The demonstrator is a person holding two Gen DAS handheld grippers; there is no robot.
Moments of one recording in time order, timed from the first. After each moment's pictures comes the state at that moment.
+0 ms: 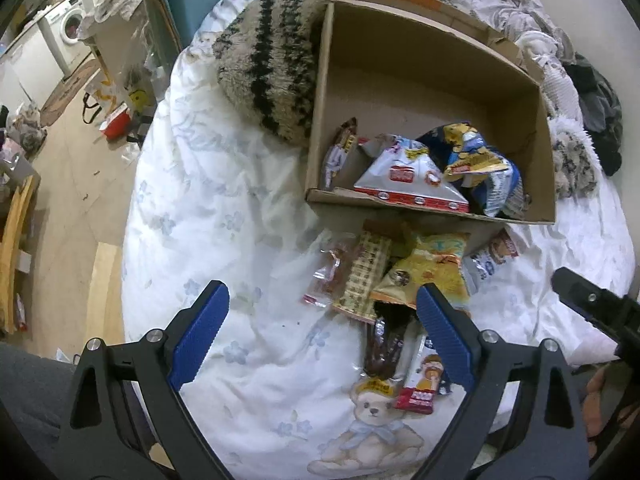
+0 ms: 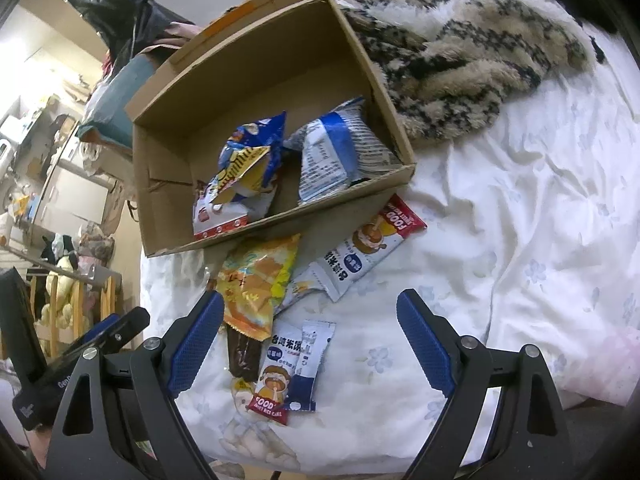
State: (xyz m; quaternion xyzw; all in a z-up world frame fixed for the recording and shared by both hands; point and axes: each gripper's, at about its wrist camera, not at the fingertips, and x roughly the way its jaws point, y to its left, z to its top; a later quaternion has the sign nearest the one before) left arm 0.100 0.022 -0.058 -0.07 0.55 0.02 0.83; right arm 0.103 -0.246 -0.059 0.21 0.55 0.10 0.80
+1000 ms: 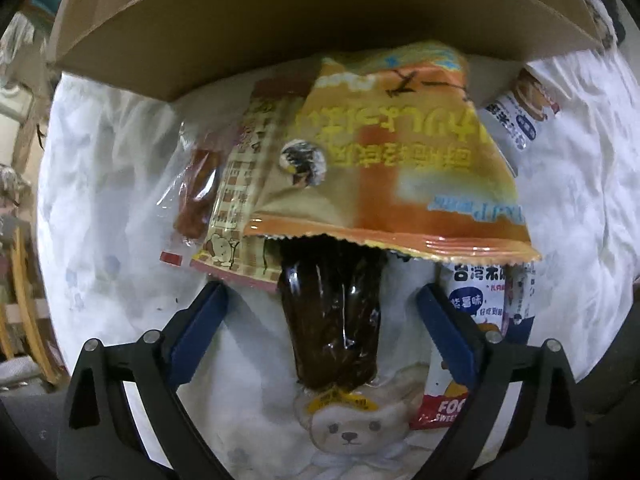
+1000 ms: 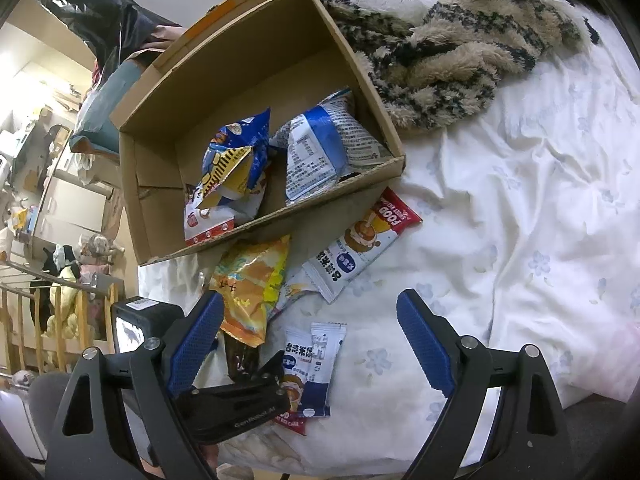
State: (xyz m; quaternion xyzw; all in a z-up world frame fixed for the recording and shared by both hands) left arm 0.115 -0.070 -0.178 0.04 0.66 -0.05 0.74; right arm 0.109 -0.252 -0.067 0.22 0.56 0.09 0.79
